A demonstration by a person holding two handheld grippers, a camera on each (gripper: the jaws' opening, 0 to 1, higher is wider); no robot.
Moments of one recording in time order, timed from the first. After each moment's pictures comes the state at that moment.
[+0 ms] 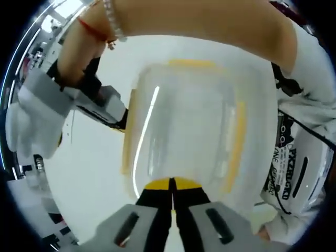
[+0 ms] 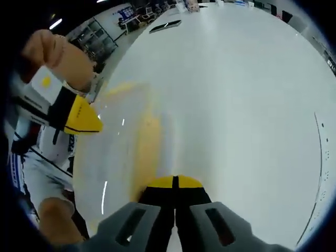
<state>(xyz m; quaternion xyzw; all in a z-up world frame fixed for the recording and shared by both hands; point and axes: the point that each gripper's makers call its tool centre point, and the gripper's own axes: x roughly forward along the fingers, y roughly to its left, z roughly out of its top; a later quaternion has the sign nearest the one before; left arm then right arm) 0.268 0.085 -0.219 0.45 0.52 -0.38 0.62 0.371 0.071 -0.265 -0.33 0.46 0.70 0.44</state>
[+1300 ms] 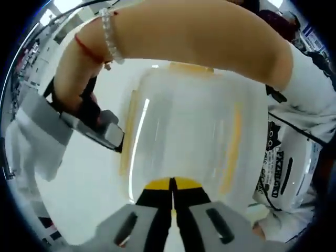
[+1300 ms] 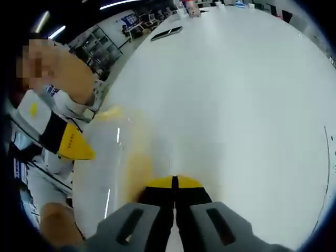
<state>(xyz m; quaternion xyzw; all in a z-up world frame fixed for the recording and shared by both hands) 0.262 0.088 -0.209 0.41 0.52 -0.42 0.62 0.326 0.113 -0.274 -0.30 0.44 0.72 0.44</state>
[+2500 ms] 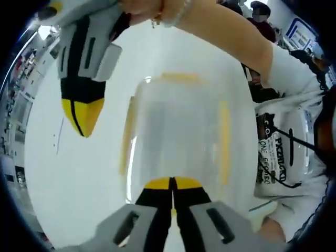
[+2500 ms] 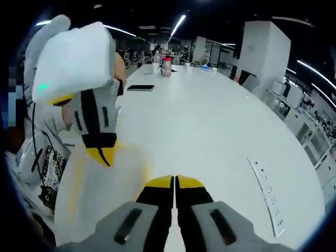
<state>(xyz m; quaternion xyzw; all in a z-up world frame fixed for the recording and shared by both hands) 0.284 0.098 -0.213 0.35 0.48 -0.50 0.63 0.385 0.094 -0.173 -0.27 0.21 0.66 0.67</state>
